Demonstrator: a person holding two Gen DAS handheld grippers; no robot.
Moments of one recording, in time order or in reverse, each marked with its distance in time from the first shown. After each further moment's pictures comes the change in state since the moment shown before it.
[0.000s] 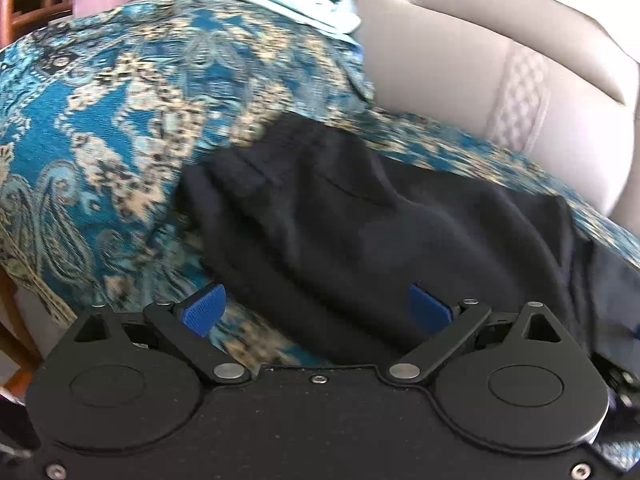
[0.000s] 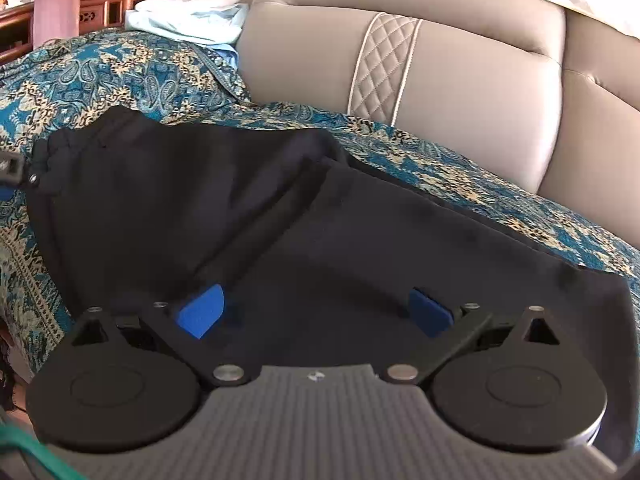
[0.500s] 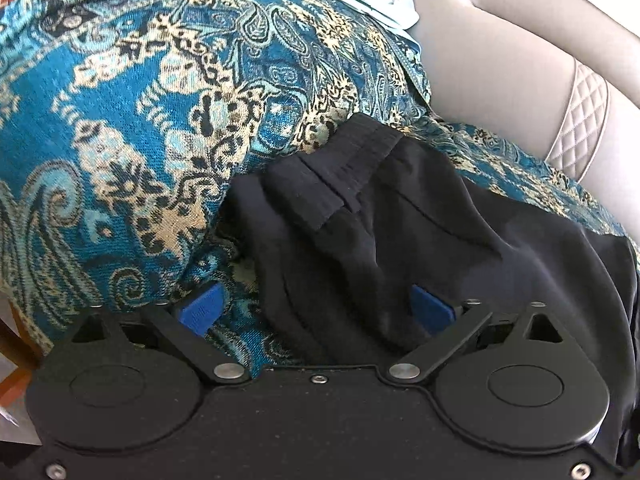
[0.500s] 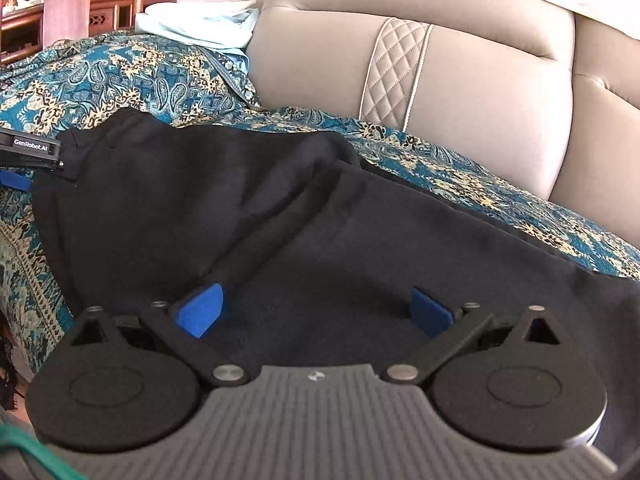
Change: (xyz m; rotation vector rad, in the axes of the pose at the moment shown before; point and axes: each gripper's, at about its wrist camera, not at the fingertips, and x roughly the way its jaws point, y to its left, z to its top) left arm 0.052 0.040 0.018 -0.084 0.016 0.042; right arm 0.005 0.004 -0.002 -0.011 -0.028 0.016
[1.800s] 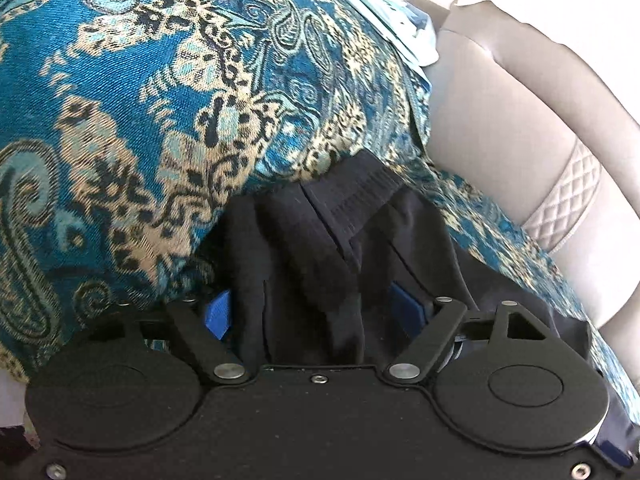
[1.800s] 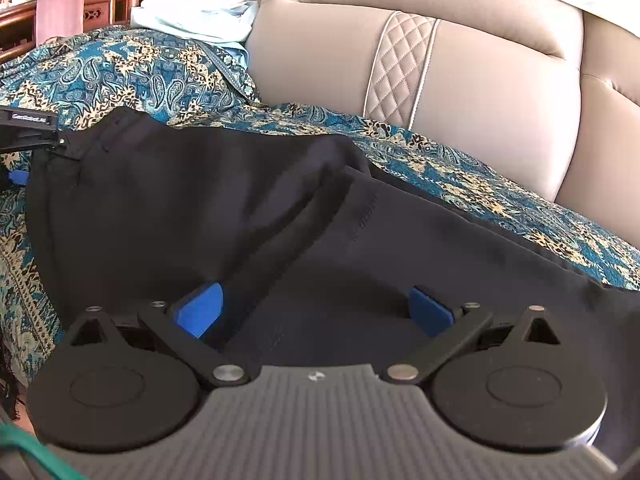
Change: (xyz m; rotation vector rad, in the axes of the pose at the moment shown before) left arm 0.015 0.022 0.019 -0.223 -0.026 -0.132; right arm 0.014 0.008 0.015 0.004 0.034 -0.011
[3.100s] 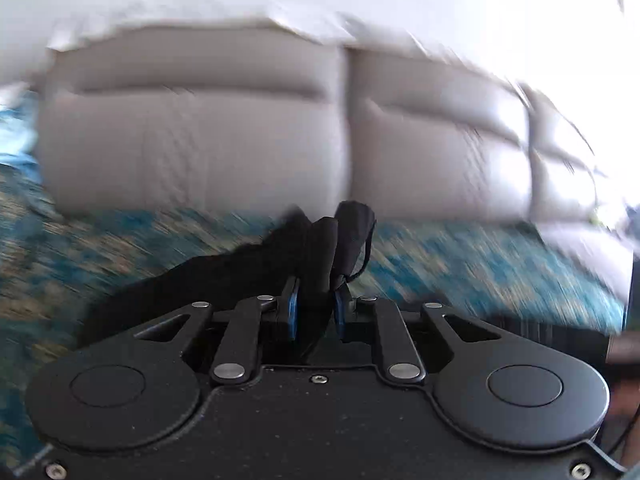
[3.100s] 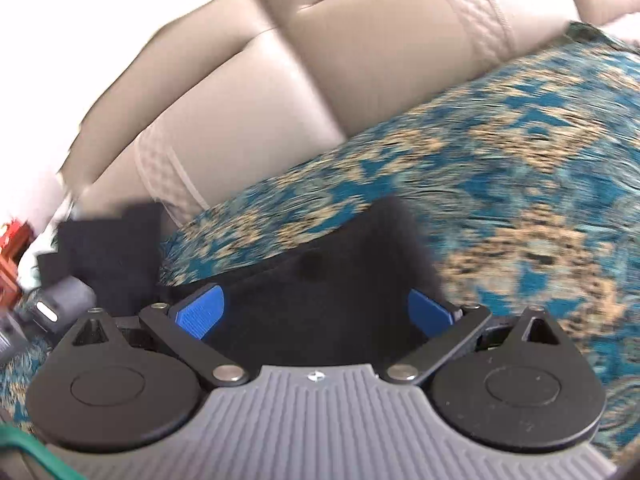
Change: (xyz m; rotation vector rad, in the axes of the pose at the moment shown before) left arm -0.099 -0.334 -0.156 0.731 0.020 -0.541; right arm -0.101 -0.216 -0.060 0.861 -0.097 -0.105
